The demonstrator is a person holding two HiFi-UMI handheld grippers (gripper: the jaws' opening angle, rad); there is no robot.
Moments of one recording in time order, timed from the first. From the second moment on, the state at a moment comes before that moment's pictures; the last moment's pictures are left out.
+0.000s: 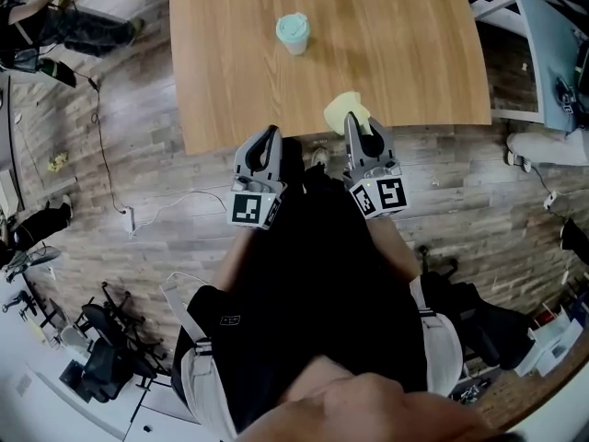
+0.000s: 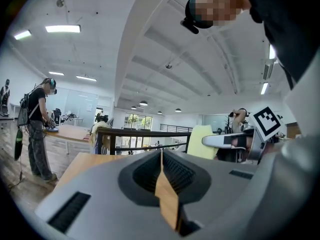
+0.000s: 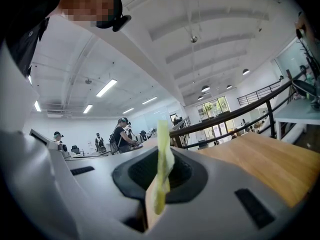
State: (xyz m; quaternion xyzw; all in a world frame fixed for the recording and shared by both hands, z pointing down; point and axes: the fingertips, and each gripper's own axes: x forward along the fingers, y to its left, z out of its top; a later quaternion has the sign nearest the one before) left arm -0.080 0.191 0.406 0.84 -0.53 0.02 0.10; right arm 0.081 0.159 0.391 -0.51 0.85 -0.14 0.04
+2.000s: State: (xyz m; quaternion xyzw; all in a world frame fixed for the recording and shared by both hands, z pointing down) left arm -0.063 -0.049 0.554 0.80 -0.54 0.15 0.21; right arm 0.068 -0.060 0.483 -0.40 0.87 -0.27 -0.08
